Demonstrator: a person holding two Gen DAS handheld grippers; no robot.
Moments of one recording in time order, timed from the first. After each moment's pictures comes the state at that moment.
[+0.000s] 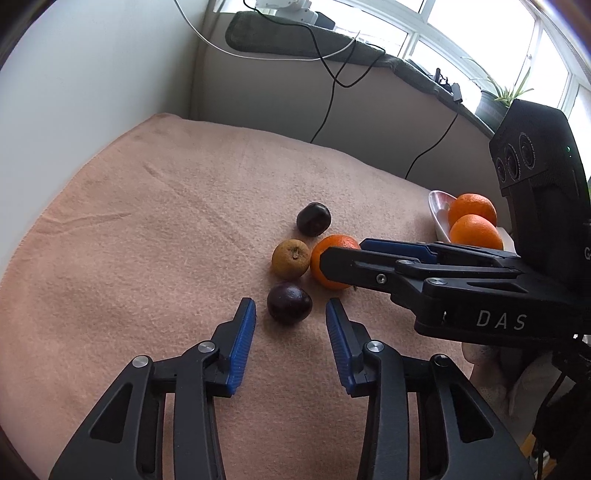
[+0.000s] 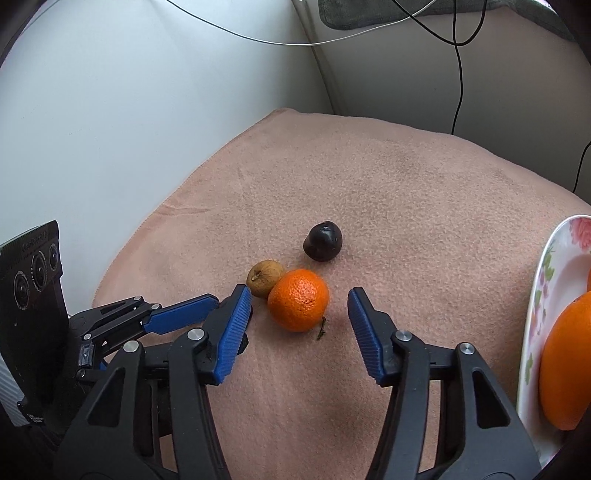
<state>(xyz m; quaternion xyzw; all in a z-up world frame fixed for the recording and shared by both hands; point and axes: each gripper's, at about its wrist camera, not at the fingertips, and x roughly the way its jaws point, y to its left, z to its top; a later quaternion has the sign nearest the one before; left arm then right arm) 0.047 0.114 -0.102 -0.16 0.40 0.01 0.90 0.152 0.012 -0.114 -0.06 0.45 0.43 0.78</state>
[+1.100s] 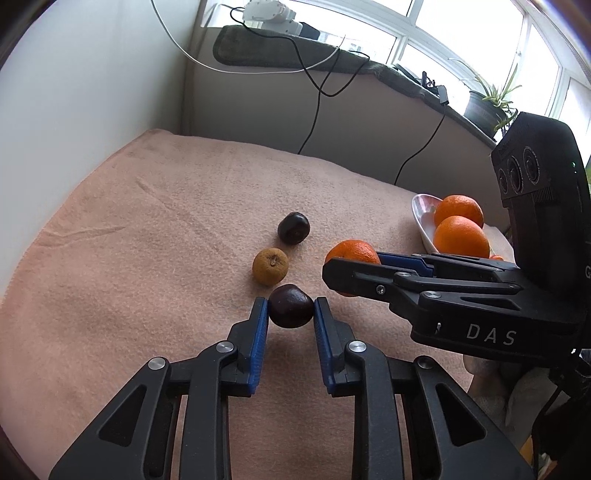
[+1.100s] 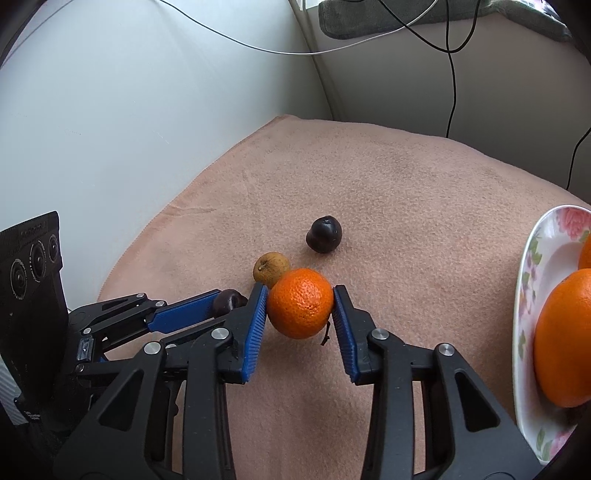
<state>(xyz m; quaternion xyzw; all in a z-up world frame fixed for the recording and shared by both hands) 0.045 0.099 -0.089 -0.15 0.39 0.00 0.91 0.138 -0.007 -0.102 -0.05 0.43 0.43 0.79</state>
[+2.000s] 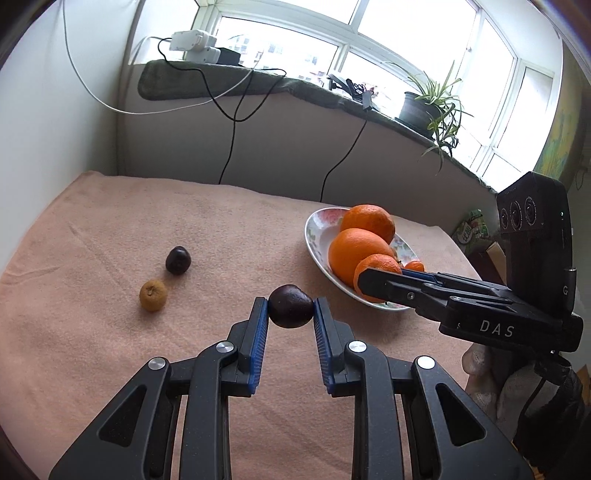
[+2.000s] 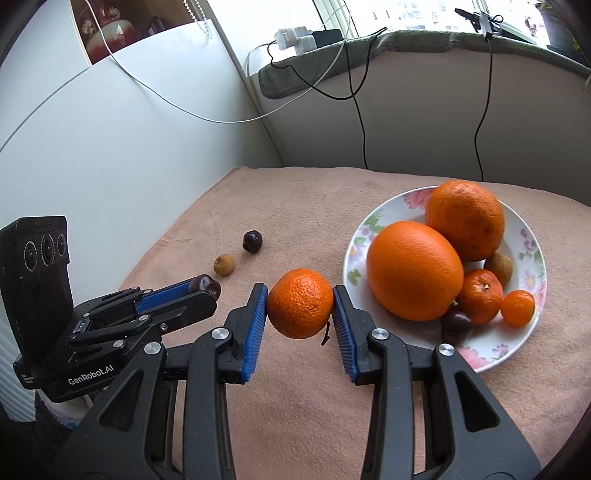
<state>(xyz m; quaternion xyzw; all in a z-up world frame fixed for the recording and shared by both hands) 0.047 0.027 -0.047 -0.13 0.35 -0.09 0.92 0.122 -0.142 -0.052 0.02 0.38 0.37 0.85</state>
